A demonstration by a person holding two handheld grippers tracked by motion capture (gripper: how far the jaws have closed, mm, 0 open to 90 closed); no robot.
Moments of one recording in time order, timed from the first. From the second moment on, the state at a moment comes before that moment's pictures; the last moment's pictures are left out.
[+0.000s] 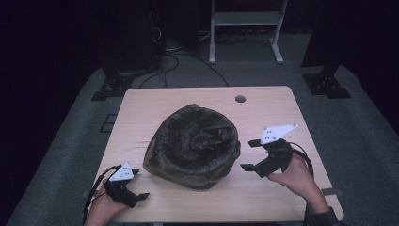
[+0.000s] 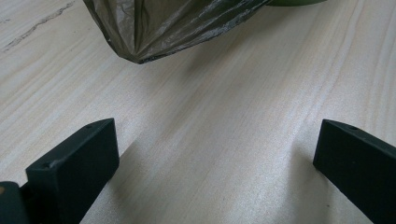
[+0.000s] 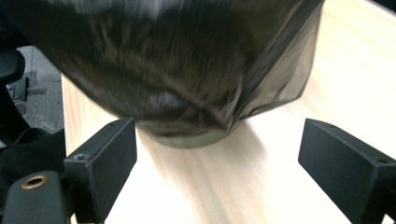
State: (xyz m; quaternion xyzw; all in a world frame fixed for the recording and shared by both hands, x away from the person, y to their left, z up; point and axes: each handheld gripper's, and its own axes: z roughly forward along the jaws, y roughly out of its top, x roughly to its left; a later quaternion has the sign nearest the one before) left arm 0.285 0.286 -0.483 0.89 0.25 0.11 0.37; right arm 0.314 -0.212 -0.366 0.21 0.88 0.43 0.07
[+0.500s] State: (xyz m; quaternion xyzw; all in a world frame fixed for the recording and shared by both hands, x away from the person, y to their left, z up) left arm 0.285 0.286 -0.483 0.89 0.24 0.11 0.37; right arm 0.304 -0.217 -0.423 0.22 0.88 0.42 0.08
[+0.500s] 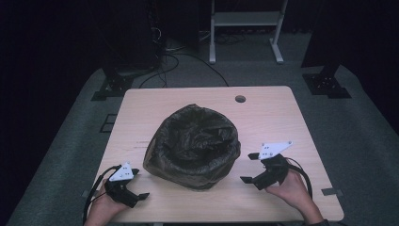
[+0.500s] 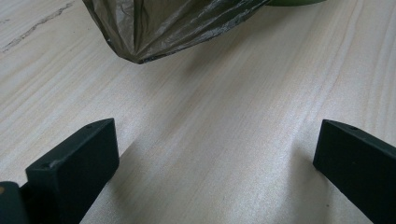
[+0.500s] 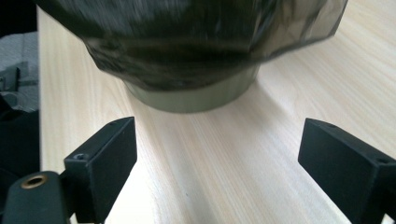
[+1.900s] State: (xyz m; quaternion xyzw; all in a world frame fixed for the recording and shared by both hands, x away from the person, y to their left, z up) left arm 0.284 0.286 -0.483 0.89 0.24 0.11 0.37; right arm 0.295 -0.218 -0.485 0.23 0.89 0.39 0.08
